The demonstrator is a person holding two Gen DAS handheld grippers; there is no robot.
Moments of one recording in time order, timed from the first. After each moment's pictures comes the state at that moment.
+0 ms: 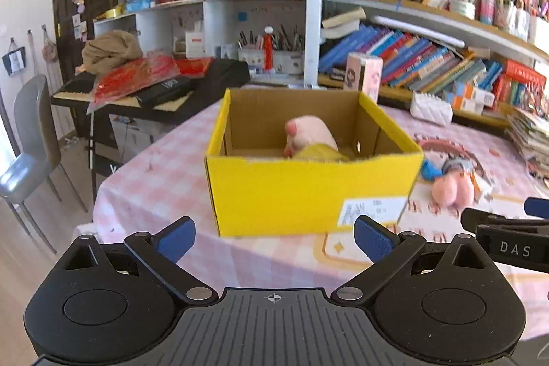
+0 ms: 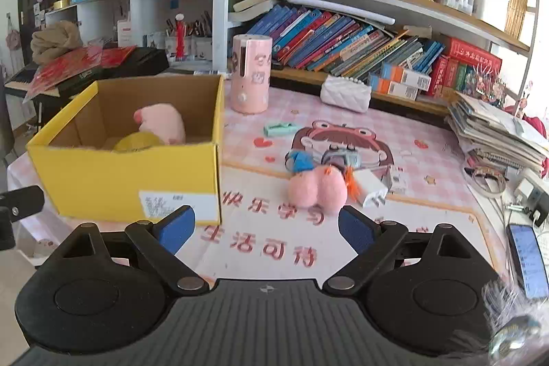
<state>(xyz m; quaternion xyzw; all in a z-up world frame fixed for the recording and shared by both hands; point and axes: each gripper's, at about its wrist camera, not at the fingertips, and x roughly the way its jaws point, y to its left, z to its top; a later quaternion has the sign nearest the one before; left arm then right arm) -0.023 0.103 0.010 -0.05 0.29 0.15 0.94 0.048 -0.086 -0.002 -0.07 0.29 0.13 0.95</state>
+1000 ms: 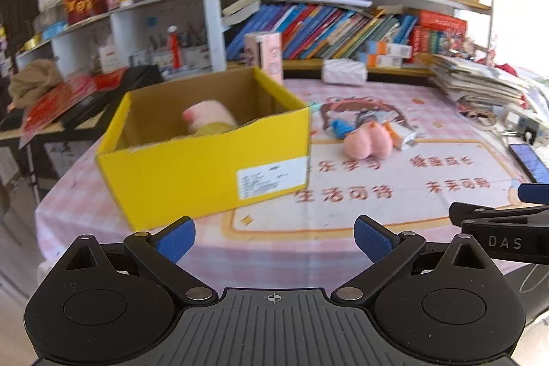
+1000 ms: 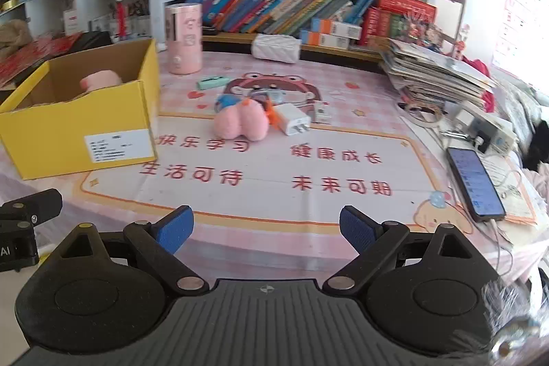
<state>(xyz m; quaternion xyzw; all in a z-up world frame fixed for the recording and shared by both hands) -0.022 0.037 -0.005 0.02 0.30 0.01 0.95 0.002 -0.152 -0.019 -0.04 0.33 0.03 0.94</state>
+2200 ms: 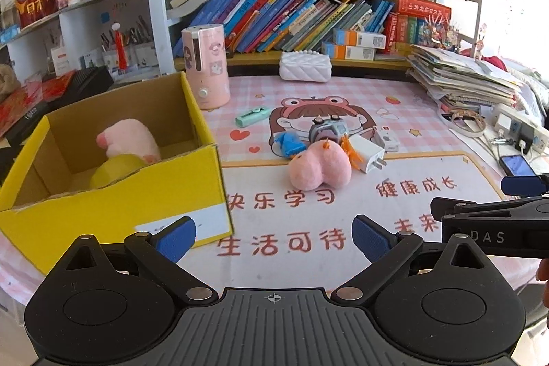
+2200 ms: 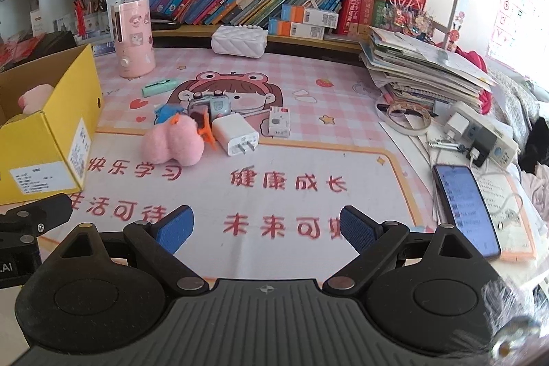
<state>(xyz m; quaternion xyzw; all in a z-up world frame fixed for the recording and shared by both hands) 0.078 -0.028 -0.011 0.01 0.33 -0.02 0.94 0.101 -0.212 -0.023 -0.05 0.35 0.02 0.94</state>
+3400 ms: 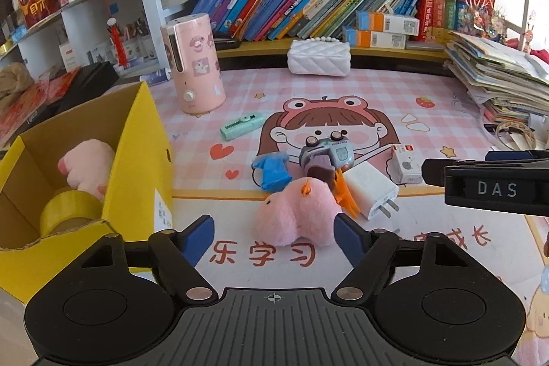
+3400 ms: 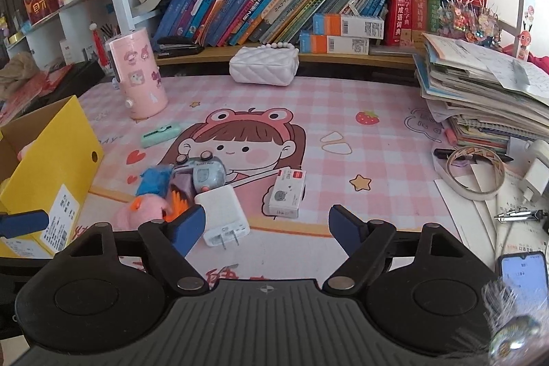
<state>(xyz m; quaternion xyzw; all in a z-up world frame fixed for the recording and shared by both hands) 0.178 -0.098 -0.025 0.03 0.37 0.06 0.93 0.237 -0.277 -0.027 0.01 0.34 0.14 0.93</state>
